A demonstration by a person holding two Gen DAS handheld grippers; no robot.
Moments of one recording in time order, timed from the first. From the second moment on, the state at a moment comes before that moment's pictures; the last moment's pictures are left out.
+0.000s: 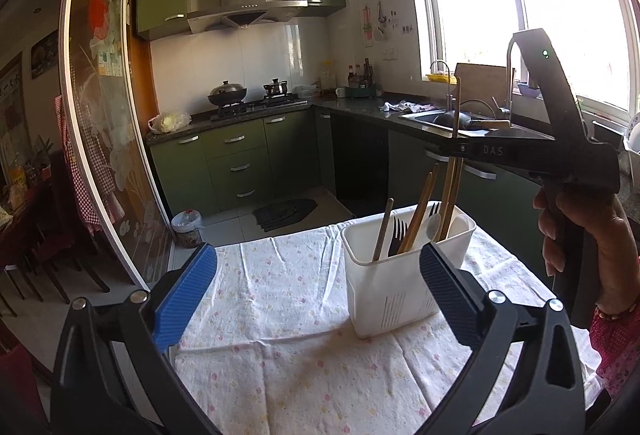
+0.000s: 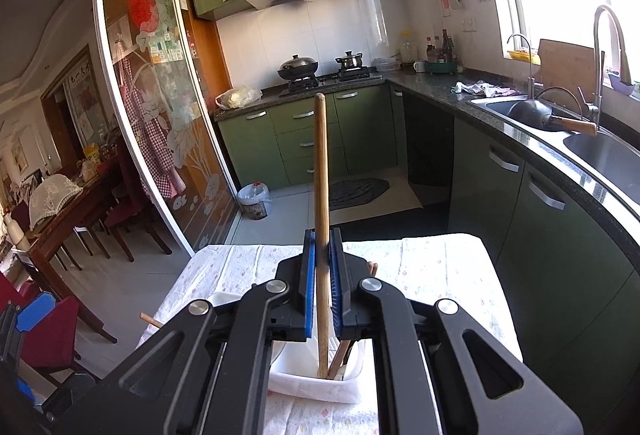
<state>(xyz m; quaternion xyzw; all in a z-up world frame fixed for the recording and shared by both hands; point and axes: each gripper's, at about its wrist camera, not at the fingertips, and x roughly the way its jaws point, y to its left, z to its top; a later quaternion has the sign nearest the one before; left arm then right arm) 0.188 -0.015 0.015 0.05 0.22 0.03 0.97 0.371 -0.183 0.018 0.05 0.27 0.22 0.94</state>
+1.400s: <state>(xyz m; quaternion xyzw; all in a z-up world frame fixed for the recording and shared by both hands) 0.042 -0.028 0.003 0.01 0.18 0.03 0.98 0.017 -0.329 -0.037 0.05 0.17 0.19 0.97</state>
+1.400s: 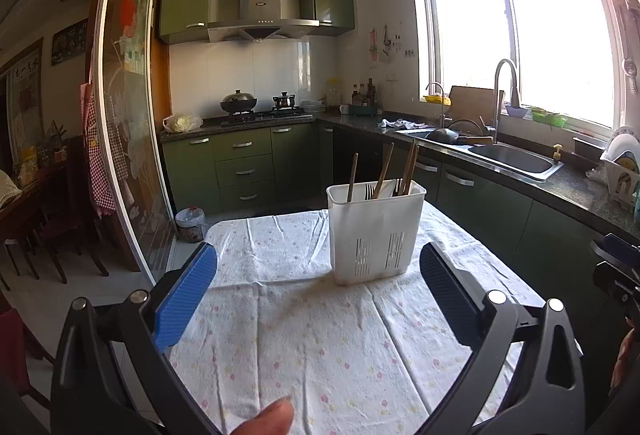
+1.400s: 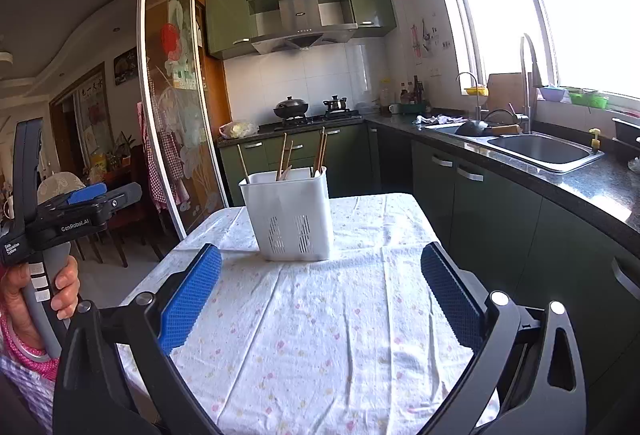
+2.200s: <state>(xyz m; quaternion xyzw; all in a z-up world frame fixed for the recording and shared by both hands) -0.023 -0.033 0.010 0.01 0.16 0.03 0.99 -0.036 -0.348 -0.020 0.07 0.13 0.18 0.97</state>
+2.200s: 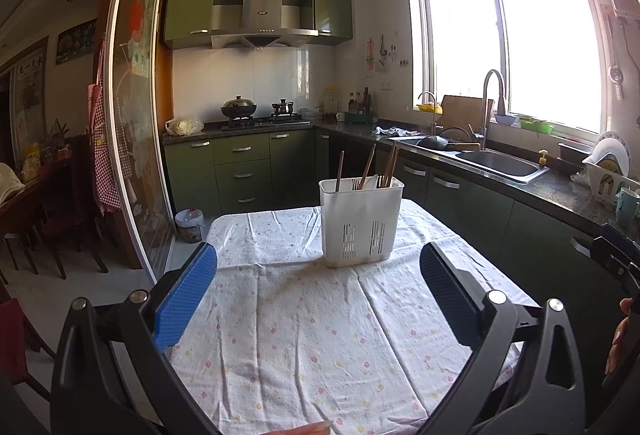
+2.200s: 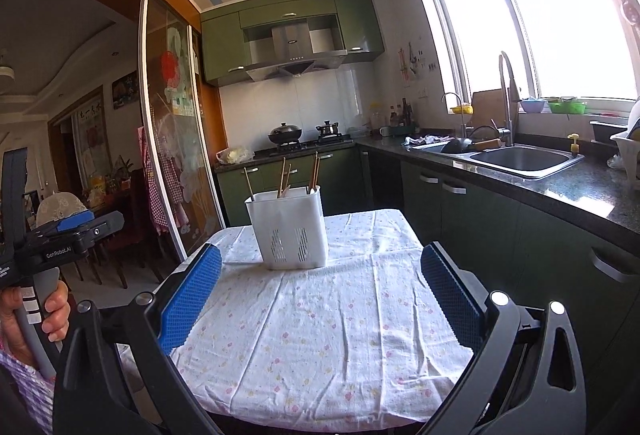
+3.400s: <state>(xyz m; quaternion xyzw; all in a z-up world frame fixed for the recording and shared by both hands) -0.023 -0.031 0.010 0.01 0.16 0.03 0.99 -0.026 -0.346 -0.025 0.08 0.14 0.18 0.97</state>
